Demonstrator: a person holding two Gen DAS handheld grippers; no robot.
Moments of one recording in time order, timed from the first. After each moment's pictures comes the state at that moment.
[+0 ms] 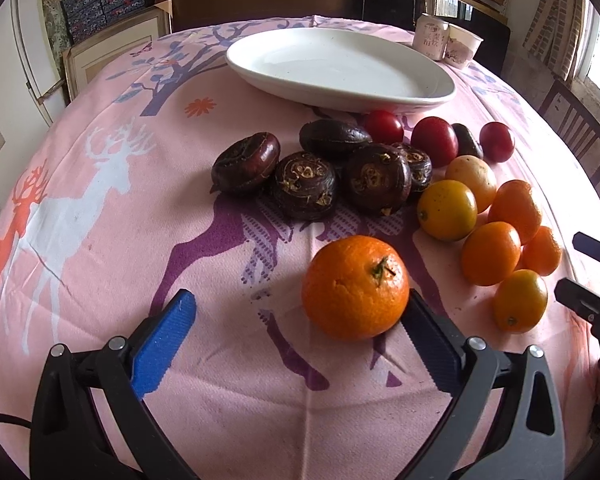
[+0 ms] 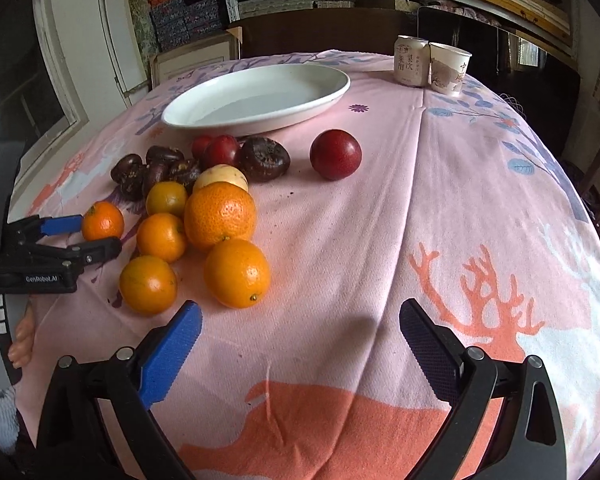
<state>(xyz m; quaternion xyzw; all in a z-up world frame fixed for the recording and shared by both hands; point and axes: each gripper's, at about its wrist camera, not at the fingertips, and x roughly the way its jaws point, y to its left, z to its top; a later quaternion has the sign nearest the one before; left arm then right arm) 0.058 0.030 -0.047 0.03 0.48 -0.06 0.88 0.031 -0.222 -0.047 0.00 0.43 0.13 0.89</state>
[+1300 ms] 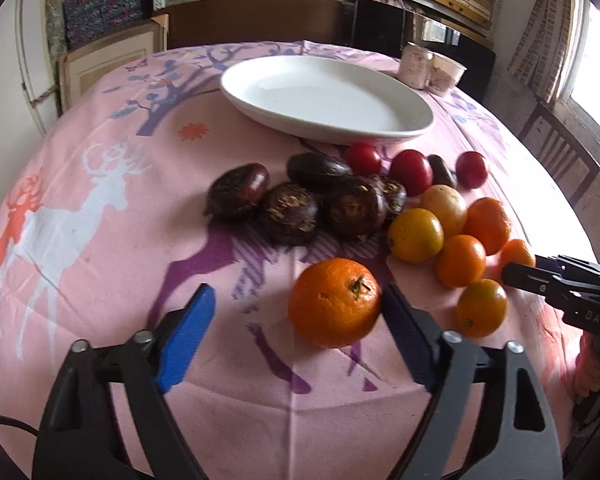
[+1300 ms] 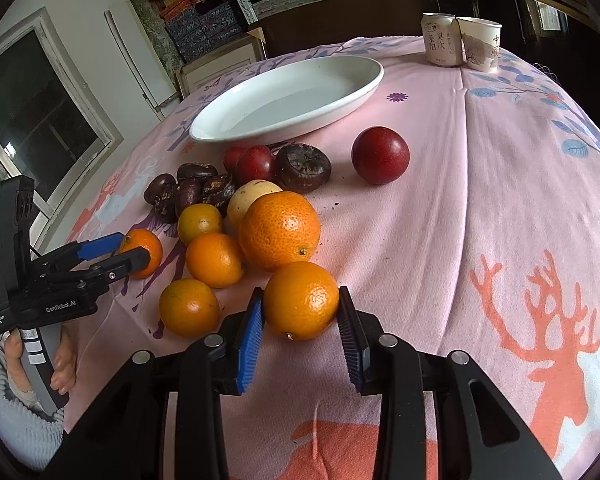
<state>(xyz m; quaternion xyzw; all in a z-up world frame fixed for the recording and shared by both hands) 0.052 0.030 -0.037 0.00 0.45 -0.10 0.89 0.051 -0.218 -0.051 0.07 0.45 0.21 0.87</state>
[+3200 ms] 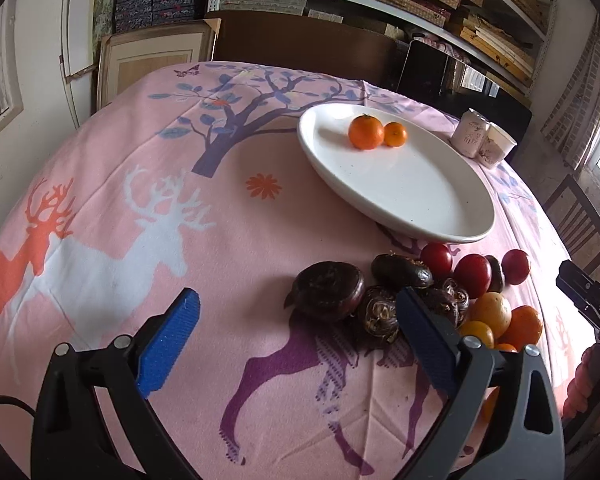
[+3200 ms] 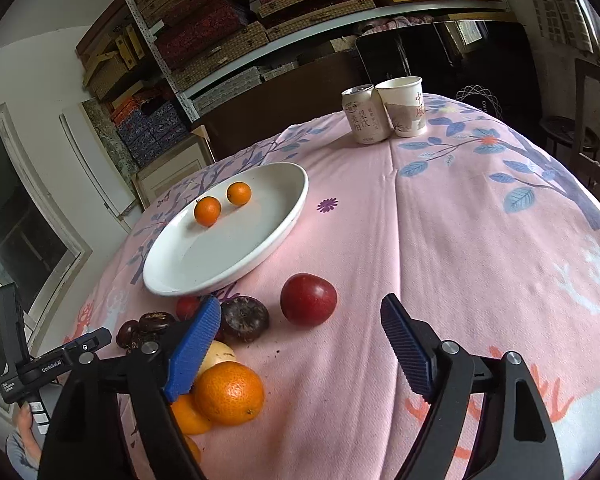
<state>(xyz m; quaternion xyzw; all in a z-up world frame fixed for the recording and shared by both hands) 0.101 0.094 -0.014 -0.07 0.41 -0.03 0.91 0.092 -0.264 -0.023 0.18 0.33 0.10 0.92</state>
